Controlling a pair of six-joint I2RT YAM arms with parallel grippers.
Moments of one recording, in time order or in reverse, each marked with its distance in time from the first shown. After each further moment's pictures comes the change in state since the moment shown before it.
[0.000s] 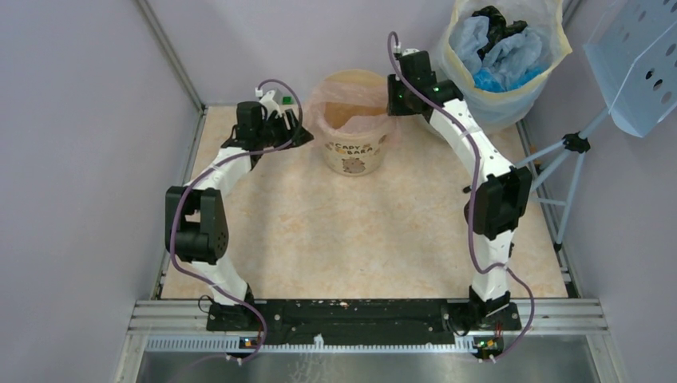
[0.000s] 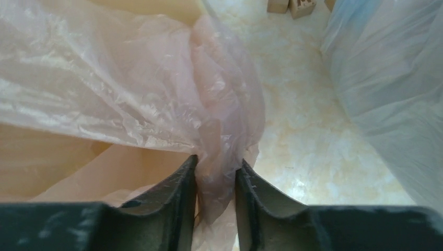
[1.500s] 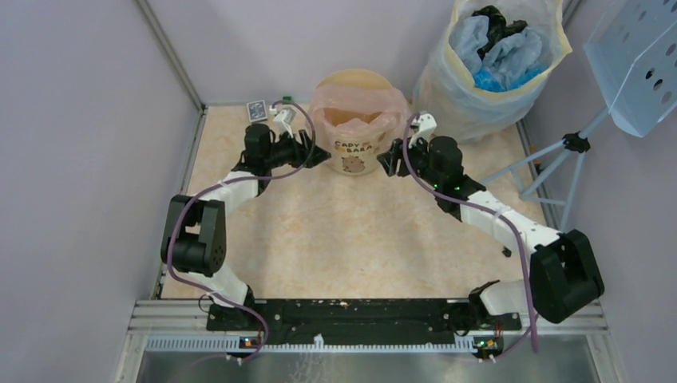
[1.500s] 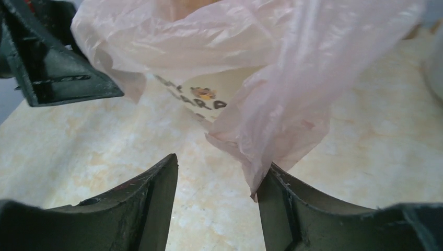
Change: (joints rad) left arm -0.076 -0.090 -0.313 0.417 0.212 -0.070; right arm 0.067 -0.659 -1.236 1.017 -0.266 -0.012
